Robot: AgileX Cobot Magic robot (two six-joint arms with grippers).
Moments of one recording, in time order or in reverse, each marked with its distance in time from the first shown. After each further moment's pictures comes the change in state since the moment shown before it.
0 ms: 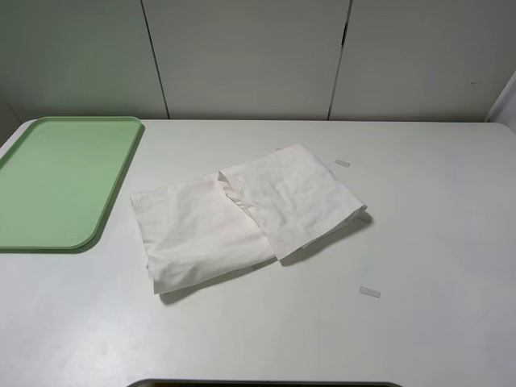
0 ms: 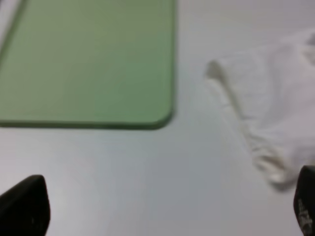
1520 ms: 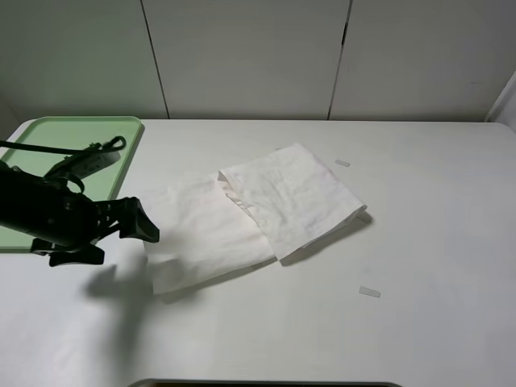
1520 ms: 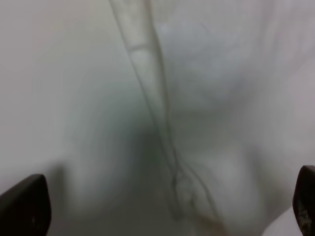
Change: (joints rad) left arm -0.136 1.585 -0.019 -1.106 -0.749 0.668; right arm 0.000 0.000 0.000 0.000 0.000 0.000
